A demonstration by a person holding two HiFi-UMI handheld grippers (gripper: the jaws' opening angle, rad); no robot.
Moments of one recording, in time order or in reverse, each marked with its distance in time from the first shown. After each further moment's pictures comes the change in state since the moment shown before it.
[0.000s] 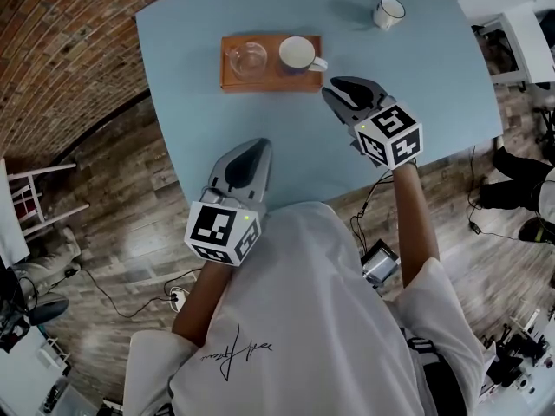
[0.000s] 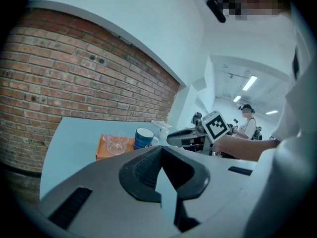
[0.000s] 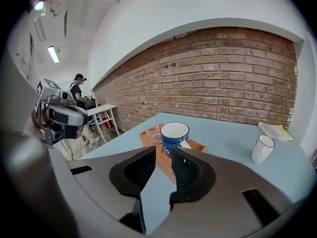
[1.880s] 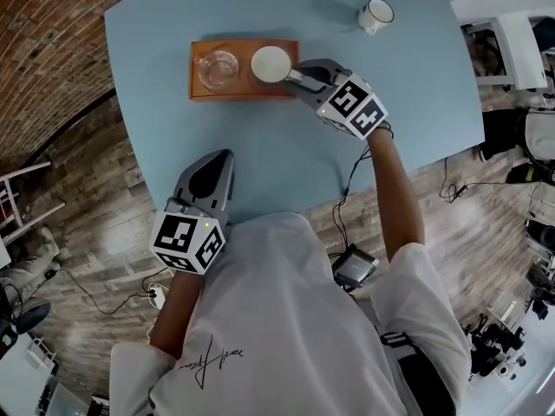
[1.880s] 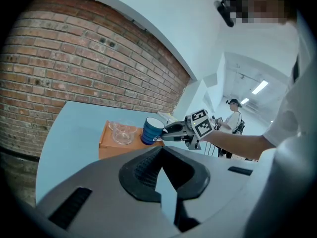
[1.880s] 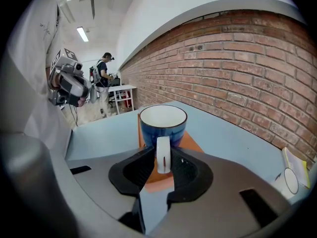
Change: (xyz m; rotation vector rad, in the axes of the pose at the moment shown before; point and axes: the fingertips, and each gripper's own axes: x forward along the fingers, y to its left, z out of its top) left arm 0.015 0.029 -0.018 -0.109 0.105 0.034; right arm 0.072 -0.031 -0.022 -0.298 0.115 0.217
